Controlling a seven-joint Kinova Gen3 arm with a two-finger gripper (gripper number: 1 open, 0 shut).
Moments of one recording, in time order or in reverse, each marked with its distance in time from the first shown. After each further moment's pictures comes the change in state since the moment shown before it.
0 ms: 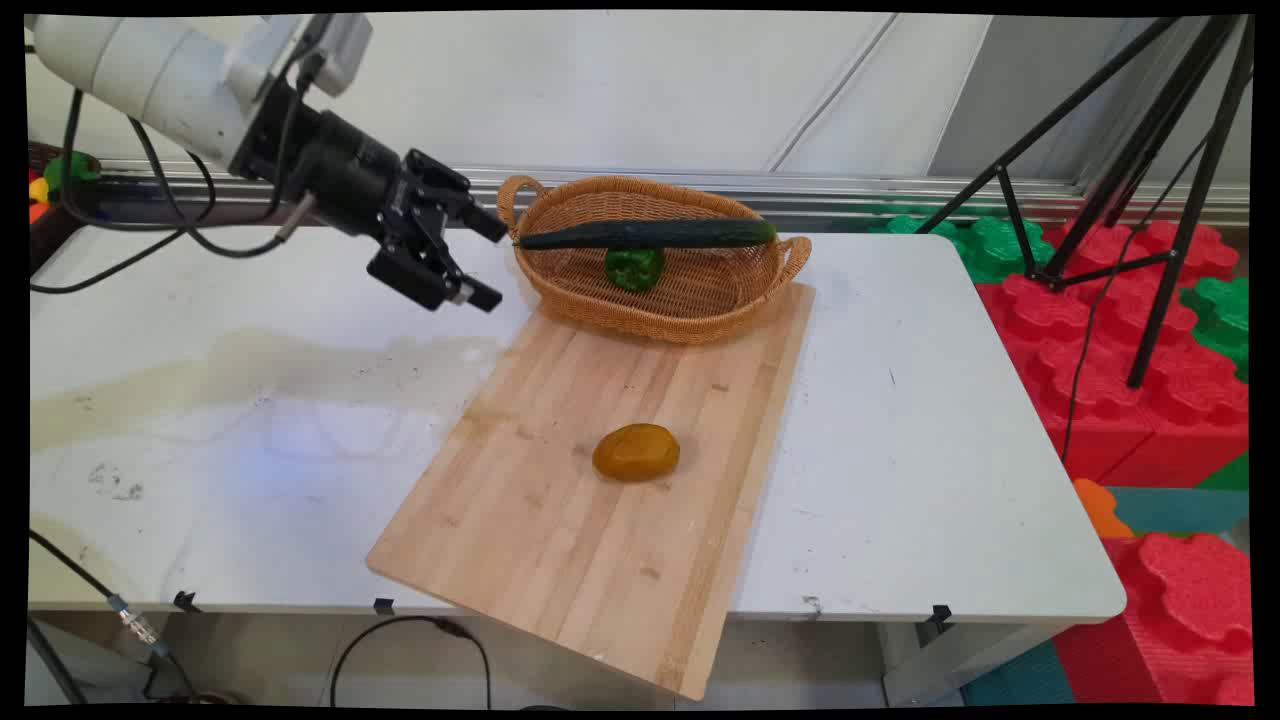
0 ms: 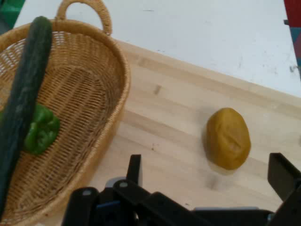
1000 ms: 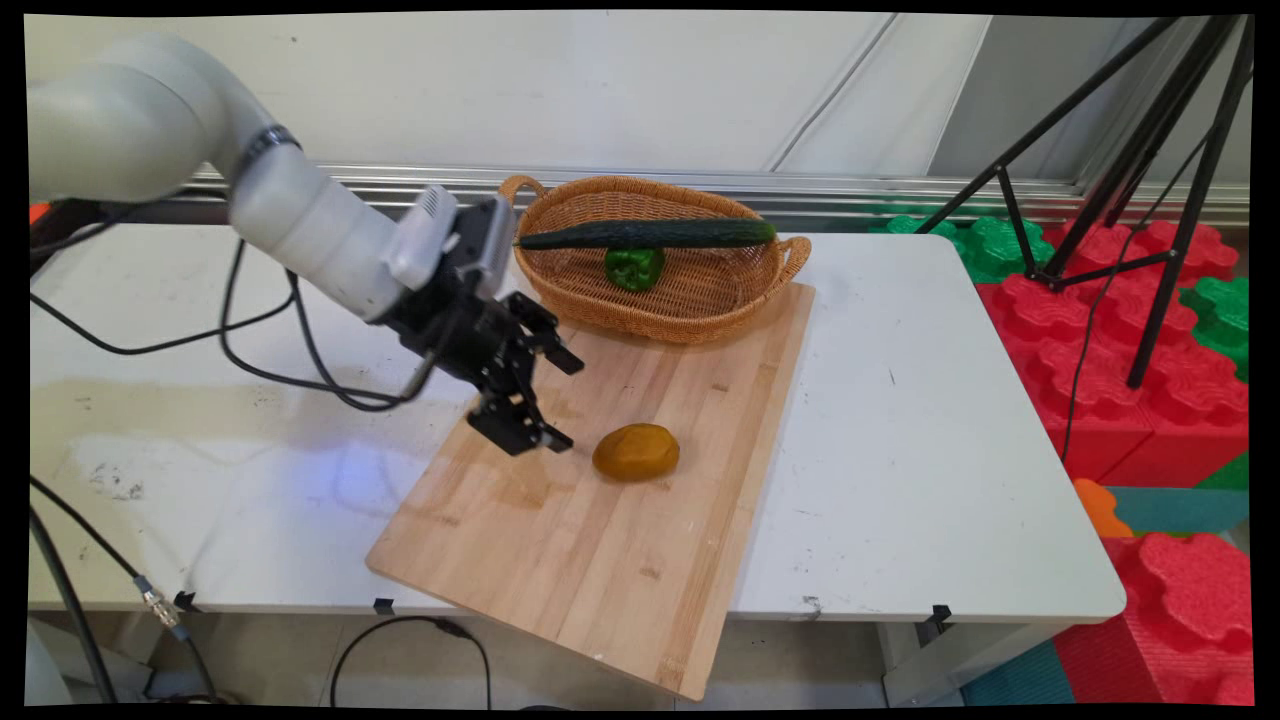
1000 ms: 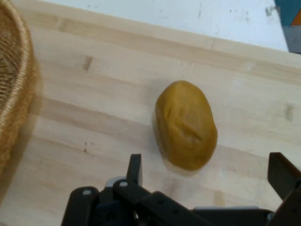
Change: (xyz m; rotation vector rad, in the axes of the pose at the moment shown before) arm -0.010 0.053 0.126 -0.080 -0.132 0.107
